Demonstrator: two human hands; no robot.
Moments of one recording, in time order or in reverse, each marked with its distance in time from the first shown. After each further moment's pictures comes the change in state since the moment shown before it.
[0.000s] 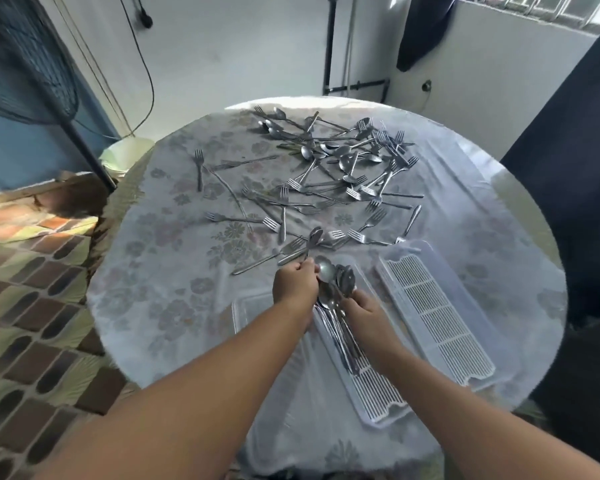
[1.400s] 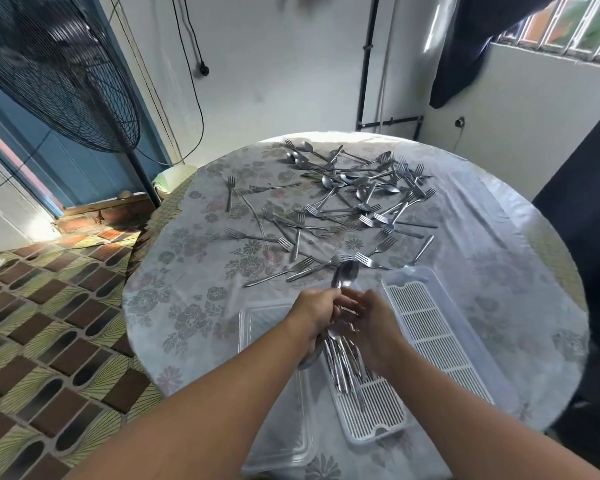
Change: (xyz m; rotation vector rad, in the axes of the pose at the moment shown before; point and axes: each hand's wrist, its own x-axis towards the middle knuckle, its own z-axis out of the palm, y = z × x) left_hand -0.070 0.018 0.009 -0.058 -0.271 -0.099; right_hand 0.013 -0.022 -0.029 0.776 -0.261 0.191
